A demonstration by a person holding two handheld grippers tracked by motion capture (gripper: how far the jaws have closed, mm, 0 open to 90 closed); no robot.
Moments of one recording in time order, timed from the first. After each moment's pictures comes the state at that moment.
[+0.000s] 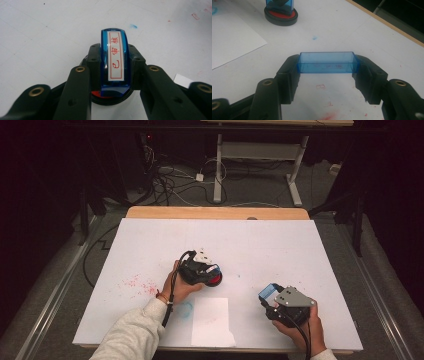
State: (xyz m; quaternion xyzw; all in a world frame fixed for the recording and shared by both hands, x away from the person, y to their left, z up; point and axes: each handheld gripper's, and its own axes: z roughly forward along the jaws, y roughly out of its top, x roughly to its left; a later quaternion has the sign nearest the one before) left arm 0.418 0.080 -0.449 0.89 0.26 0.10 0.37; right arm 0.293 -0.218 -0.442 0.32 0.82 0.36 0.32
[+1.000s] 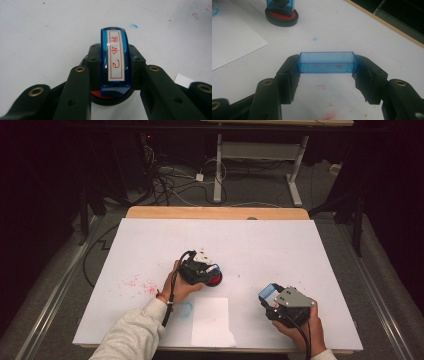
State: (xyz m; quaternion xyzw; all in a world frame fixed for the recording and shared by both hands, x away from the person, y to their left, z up) left arm 0.418 0.079 -0.450 0.89 0.26 0.10 0.37; right arm 0.292 -0.217 -0.441 0.32 0.82 0.36 0.32
